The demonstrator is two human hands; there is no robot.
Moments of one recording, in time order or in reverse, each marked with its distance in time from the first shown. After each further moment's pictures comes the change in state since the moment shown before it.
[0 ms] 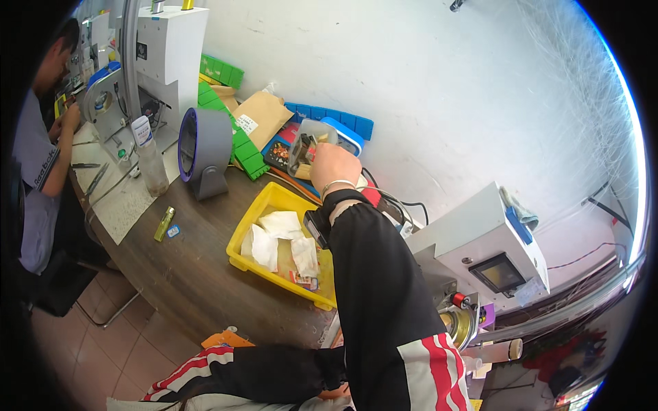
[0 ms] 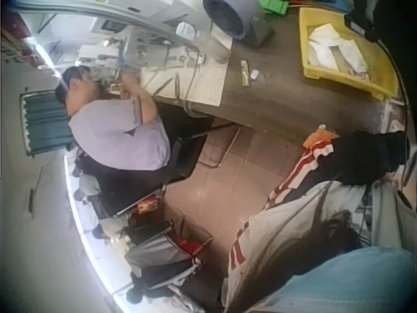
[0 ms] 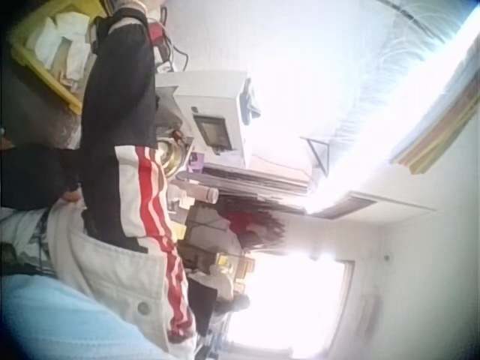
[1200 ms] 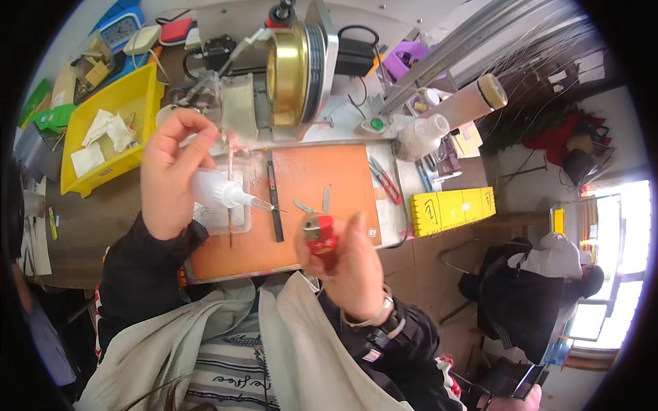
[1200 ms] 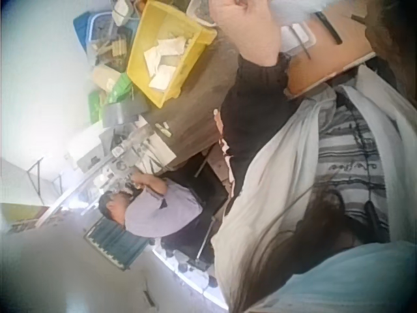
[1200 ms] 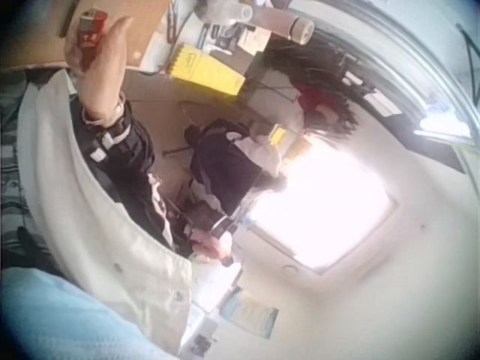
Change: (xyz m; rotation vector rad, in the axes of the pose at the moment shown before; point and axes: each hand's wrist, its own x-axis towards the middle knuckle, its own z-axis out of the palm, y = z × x) left_hand -0.019 0.015 0.023 0.587 -0.123 0.155; right_hand -0.497 0.145 -0.046 2.090 0.142 0.708
